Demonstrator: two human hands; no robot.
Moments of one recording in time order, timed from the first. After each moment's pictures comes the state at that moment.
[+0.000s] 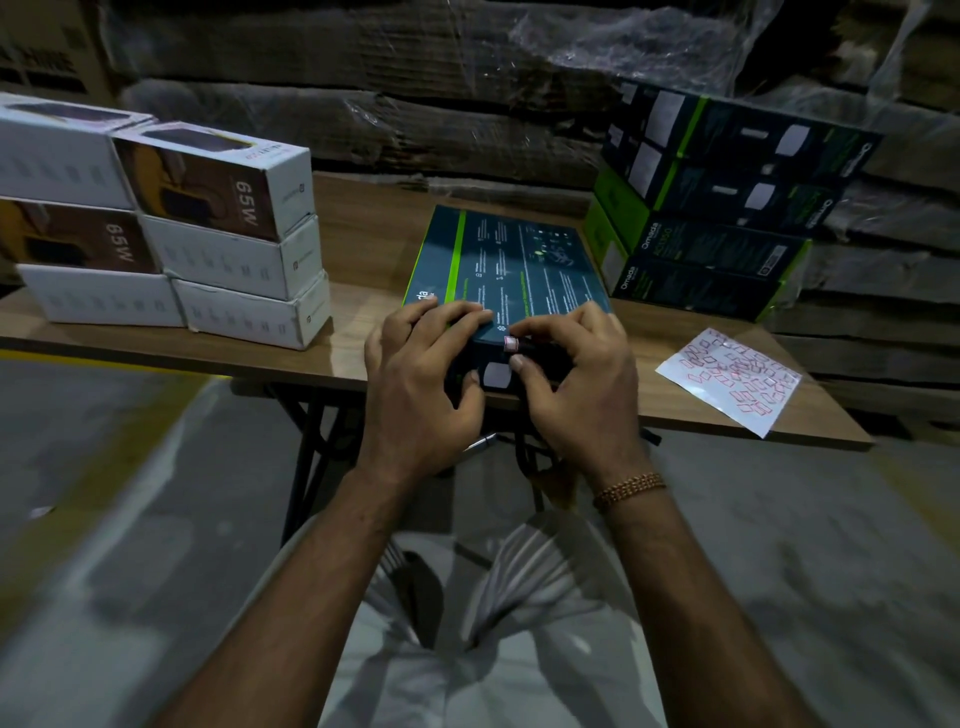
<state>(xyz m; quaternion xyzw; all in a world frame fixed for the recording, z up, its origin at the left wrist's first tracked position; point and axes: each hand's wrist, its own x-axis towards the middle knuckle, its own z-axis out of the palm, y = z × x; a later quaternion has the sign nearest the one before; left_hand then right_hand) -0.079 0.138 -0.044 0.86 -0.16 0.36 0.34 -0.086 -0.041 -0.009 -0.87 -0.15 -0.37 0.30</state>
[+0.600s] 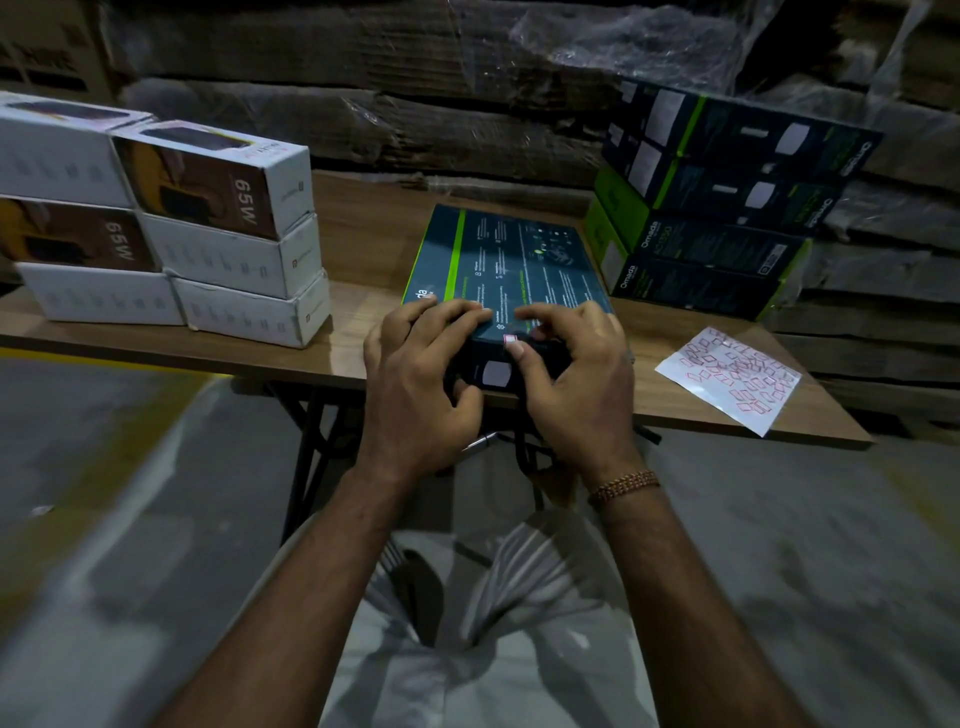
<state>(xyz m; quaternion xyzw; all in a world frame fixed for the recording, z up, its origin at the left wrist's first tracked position) -0.080 0.139 -0.043 0.86 -0.17 0.35 0.33 -0.086 -0.036 -0.011 -0.86 -0.13 -0.37 0.32</state>
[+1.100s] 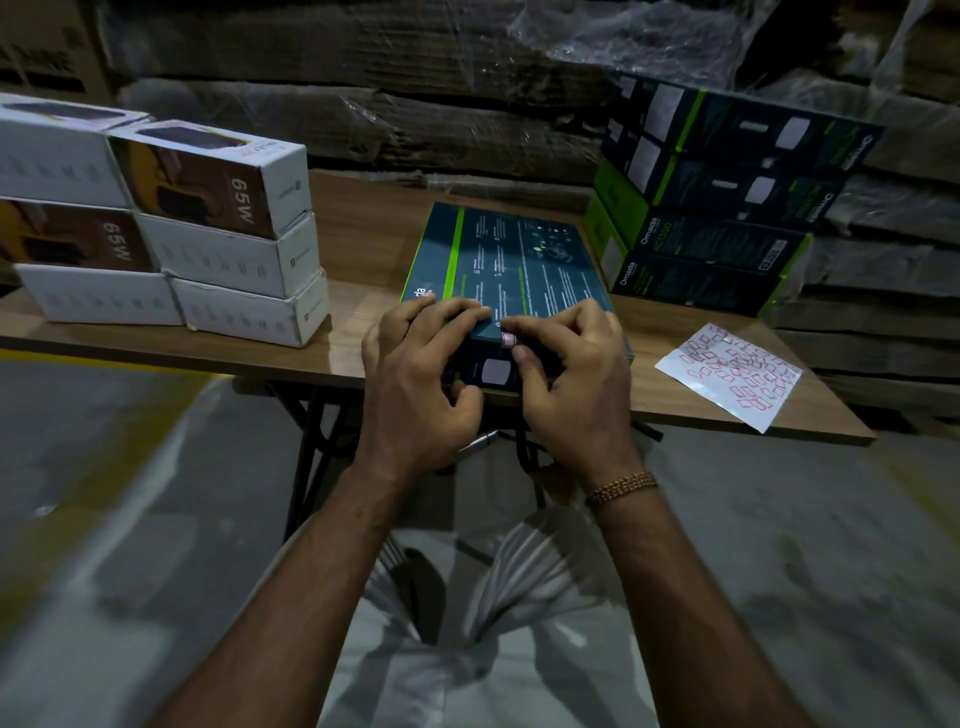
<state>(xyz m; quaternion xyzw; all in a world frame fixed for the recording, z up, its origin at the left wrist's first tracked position) -0.079 0.141 -0.042 0.86 -0.18 0.34 0.33 -0.086 -0.037 -0.015 -0.86 -0.14 -0.39 0.29</state>
